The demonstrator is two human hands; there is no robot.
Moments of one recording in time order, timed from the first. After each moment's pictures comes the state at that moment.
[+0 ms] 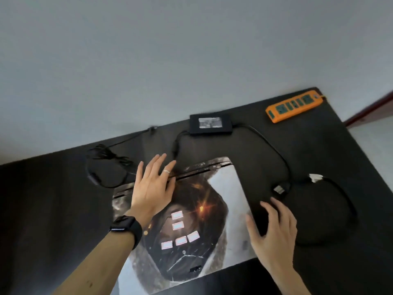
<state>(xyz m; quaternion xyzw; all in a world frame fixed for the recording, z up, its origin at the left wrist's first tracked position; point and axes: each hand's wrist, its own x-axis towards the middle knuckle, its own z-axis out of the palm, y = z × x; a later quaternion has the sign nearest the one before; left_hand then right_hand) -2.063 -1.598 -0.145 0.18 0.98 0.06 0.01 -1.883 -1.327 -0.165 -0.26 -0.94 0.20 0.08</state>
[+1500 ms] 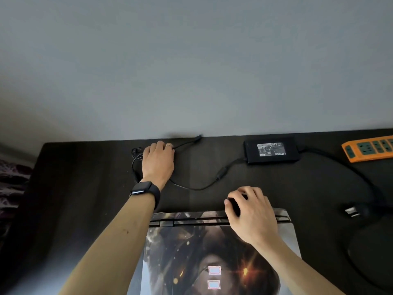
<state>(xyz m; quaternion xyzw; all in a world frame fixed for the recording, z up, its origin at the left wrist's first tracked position) -2.177 -1.677 -0.169 -0.01 1.00 0.01 -0.03 -2.051 -1.412 -0.183 0.07 -0.98 0.17 0.03</state>
